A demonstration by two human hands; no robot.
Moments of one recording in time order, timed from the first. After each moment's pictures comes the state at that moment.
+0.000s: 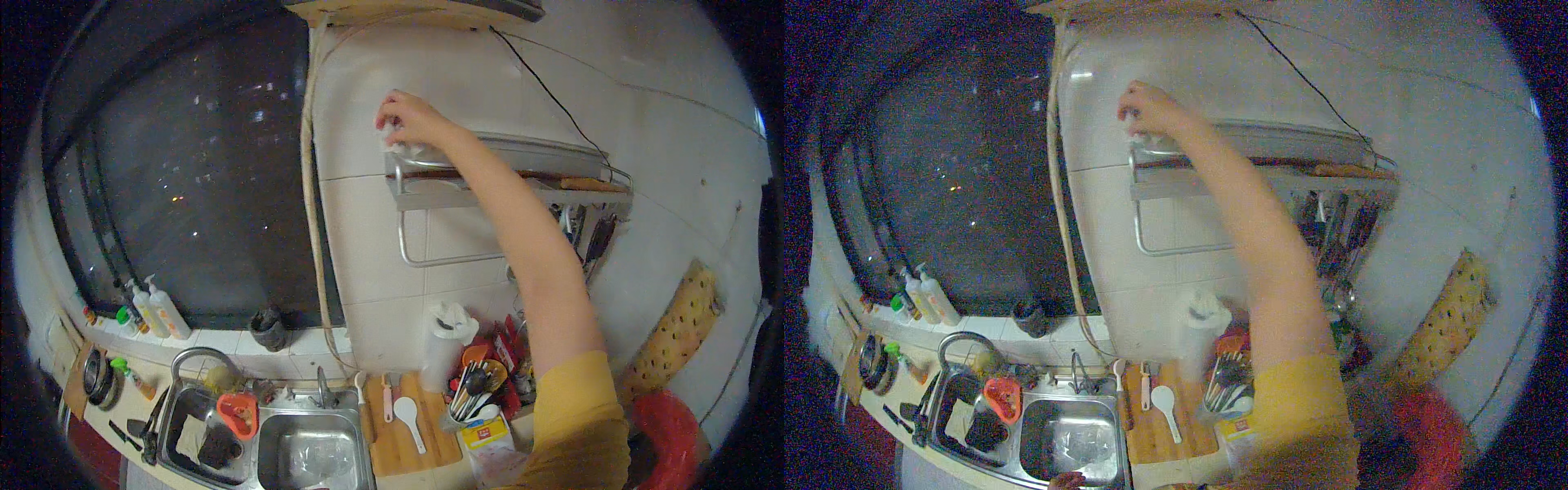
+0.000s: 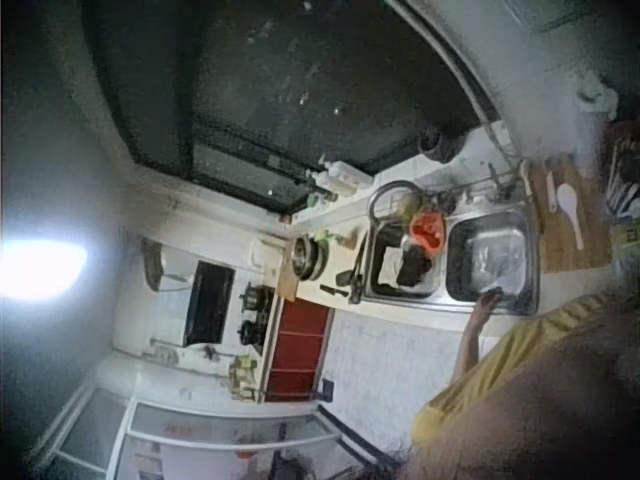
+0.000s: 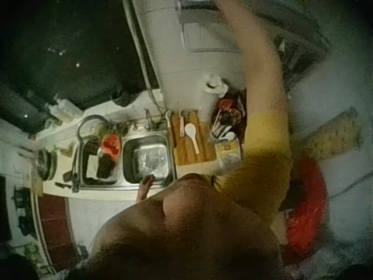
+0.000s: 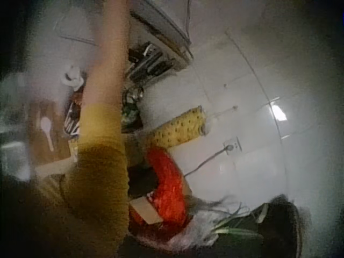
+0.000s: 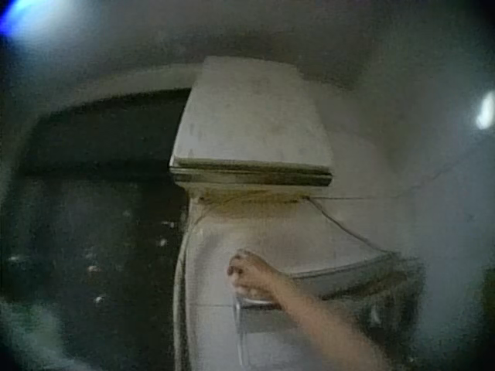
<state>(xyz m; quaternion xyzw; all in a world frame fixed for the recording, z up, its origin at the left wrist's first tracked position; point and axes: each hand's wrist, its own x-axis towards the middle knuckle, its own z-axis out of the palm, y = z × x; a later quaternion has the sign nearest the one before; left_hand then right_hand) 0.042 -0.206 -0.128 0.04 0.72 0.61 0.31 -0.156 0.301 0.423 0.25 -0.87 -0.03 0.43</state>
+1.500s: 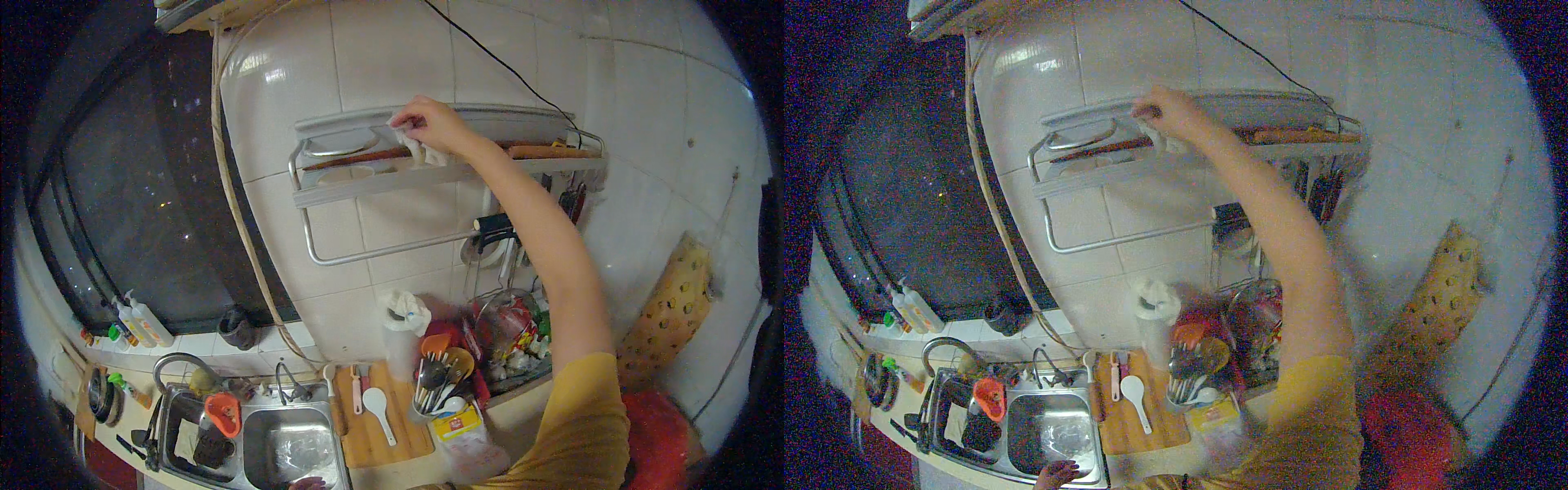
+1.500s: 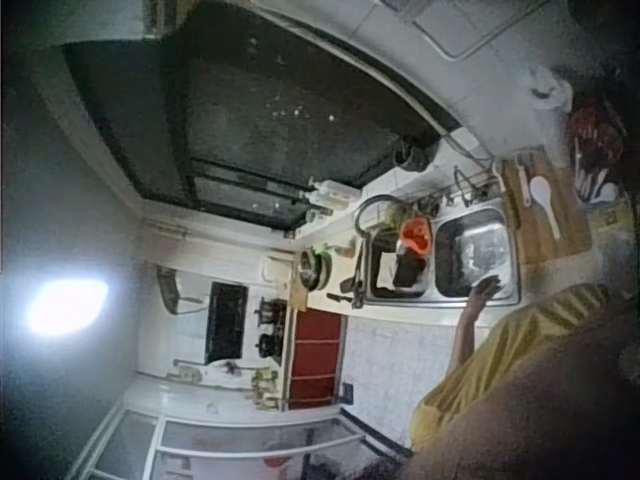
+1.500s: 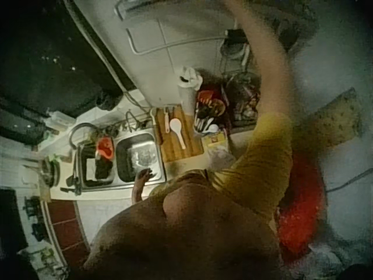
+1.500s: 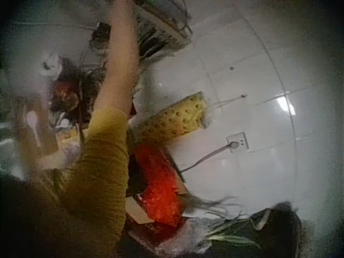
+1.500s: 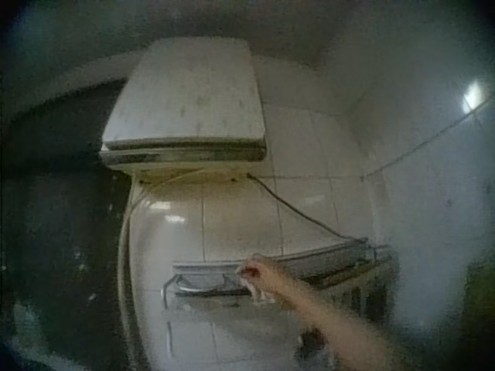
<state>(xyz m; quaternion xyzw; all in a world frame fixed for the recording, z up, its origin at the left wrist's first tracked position) 0.060 -0.152 -0.092 0.05 0.69 0.63 0.35 -0.076 0.431 0.365 0.15 -0.88 0.08 0.44</state>
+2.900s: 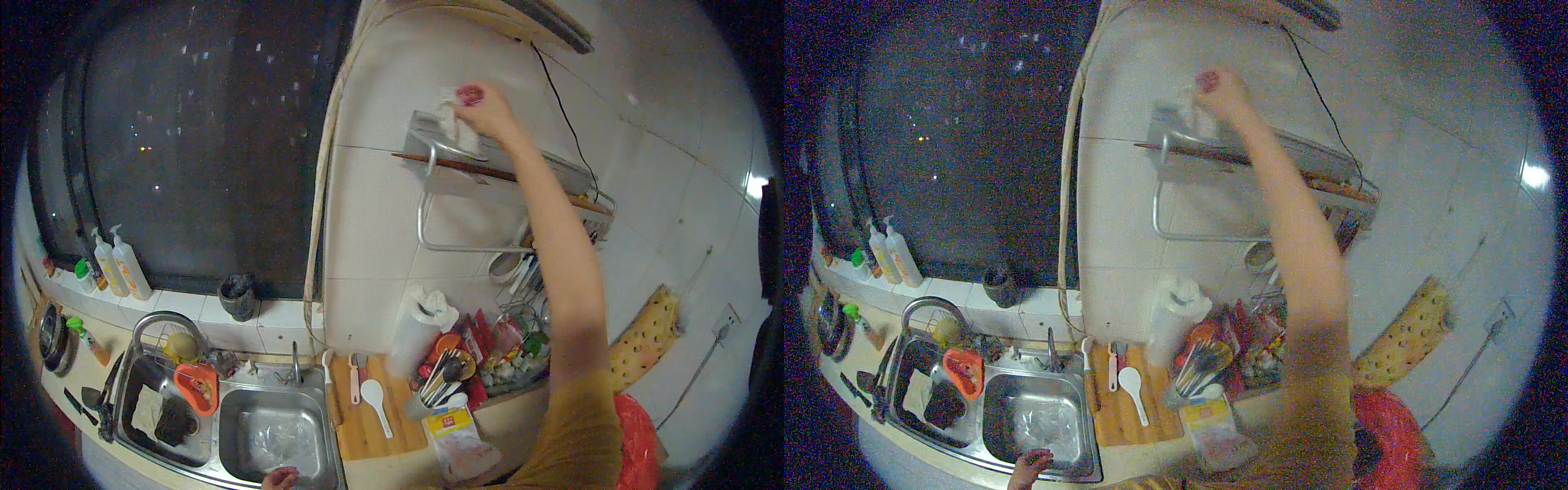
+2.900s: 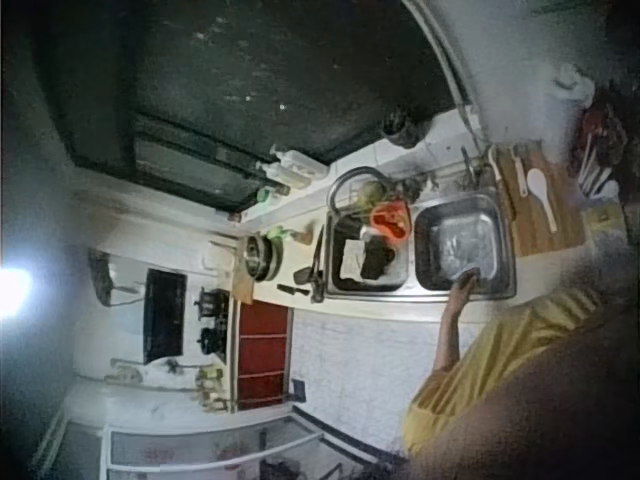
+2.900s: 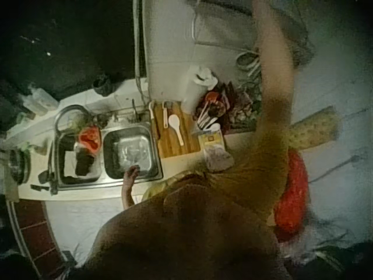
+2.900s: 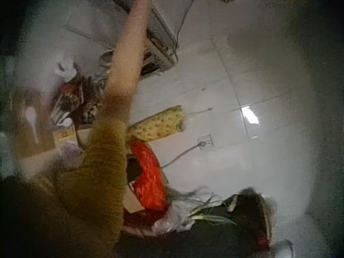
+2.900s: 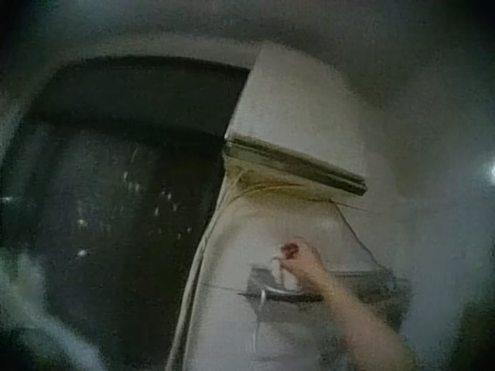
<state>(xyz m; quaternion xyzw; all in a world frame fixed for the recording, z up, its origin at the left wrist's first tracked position) 0.023 -0.225 -0.153 0.09 0.67 0.67 0.31 -0.118 0.303 0.424 -0.01 -0.88 0.12 0.46</state>
